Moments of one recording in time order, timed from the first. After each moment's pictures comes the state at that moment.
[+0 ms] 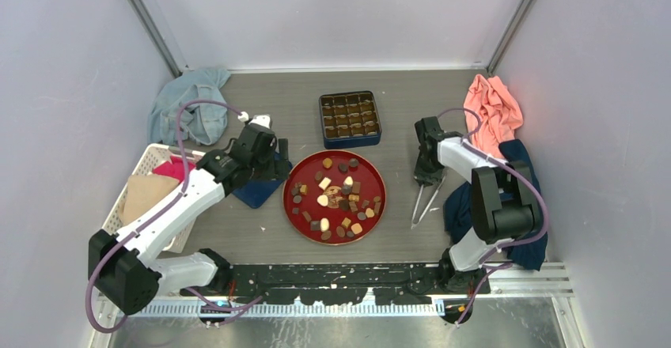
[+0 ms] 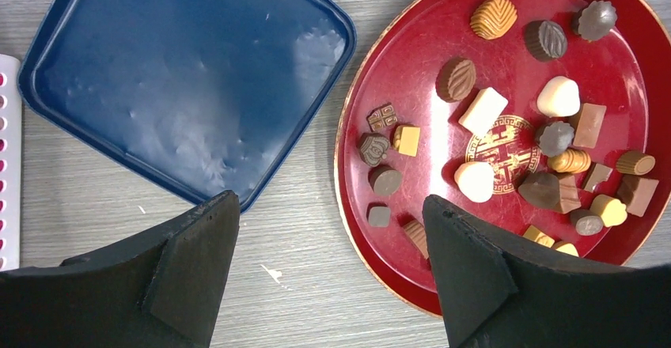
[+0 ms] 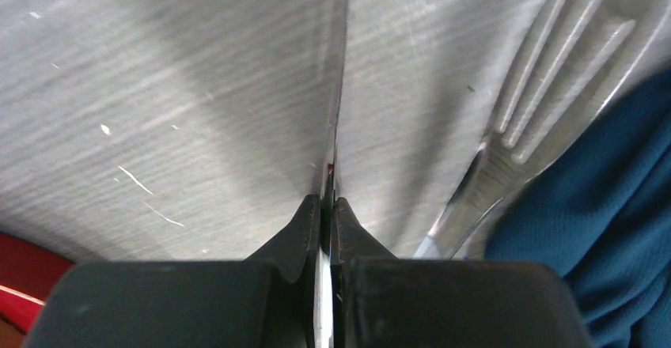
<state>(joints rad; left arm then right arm) -0.58 1.17 0.99 -0.71 -0.26 -0.51 0.16 1.60 0.92 -0.64 0.20 0.50</state>
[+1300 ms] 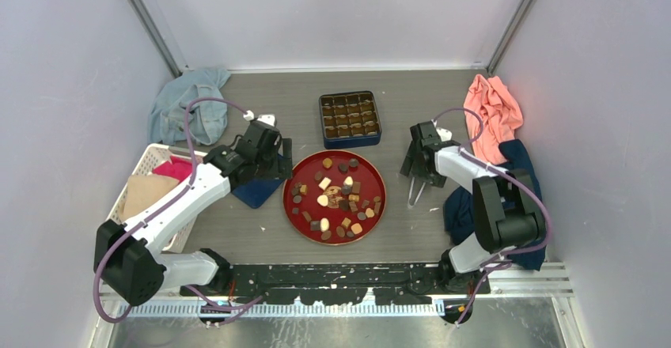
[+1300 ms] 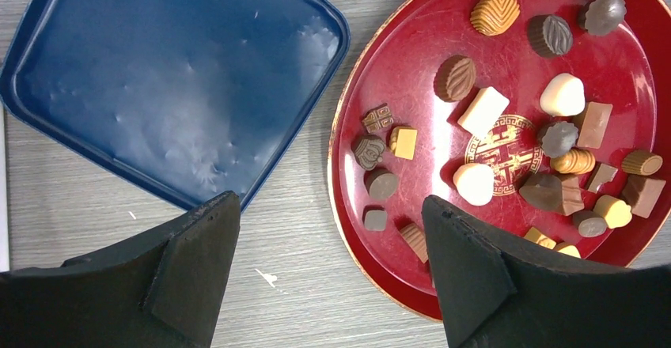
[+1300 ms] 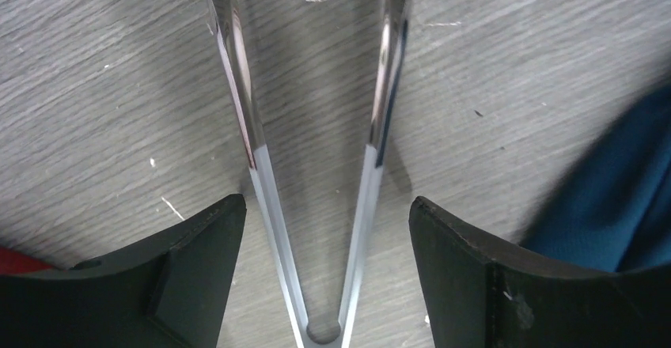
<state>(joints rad) -0.58 1.23 1.01 -0.70 -0.24 -0.50 0.21 1.52 0.84 -0.49 0.29 0.58</state>
